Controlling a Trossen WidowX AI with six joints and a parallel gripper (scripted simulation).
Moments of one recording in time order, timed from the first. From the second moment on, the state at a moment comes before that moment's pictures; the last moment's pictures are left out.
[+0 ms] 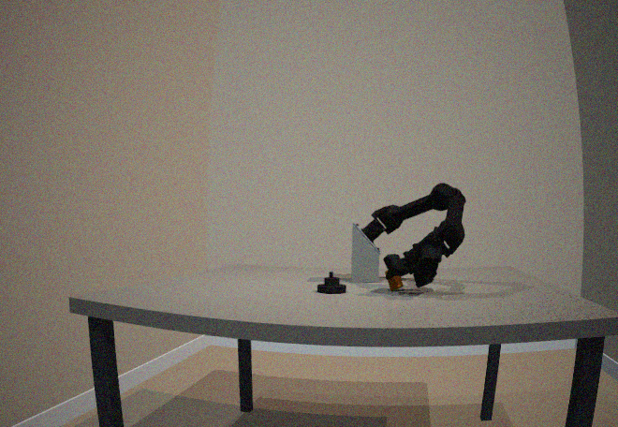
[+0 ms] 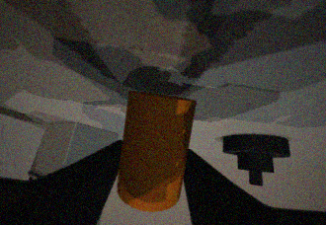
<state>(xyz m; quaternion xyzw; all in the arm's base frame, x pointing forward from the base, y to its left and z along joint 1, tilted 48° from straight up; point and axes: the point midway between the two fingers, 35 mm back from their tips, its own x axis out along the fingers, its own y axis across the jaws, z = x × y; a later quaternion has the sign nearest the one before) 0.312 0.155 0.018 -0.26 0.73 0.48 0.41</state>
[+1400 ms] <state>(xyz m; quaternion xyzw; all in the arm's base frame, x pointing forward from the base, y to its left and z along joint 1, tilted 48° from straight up) 0.315 0.157 0.021 -0.26 0.73 0.48 0.41</state>
